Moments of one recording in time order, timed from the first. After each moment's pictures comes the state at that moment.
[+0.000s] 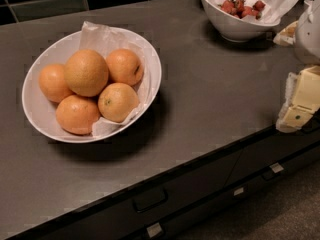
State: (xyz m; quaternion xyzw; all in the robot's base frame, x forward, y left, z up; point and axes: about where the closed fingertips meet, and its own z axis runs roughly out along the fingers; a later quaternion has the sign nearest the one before) arm 0.438 -0.217 0.976 -0.60 0.78 -0.03 0.16
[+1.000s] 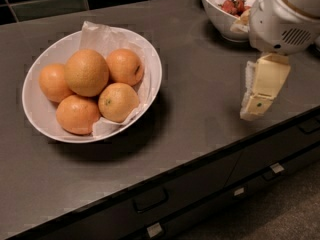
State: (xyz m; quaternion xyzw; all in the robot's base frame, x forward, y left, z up) arm 0.456 -0.150 0.988 -0.67 0.72 -0.03 0.18
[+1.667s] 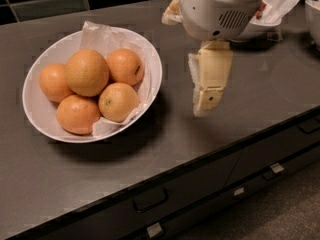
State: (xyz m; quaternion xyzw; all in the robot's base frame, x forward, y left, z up) arm 0.442 -0.038 1.012 -0.78 0.60 0.00 0.19
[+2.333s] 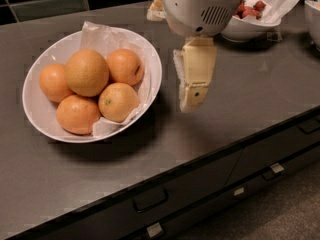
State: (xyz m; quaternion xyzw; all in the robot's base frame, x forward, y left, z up) arm 0.446 -0.018 1.016 -0.79 0.58 0.00 0.19
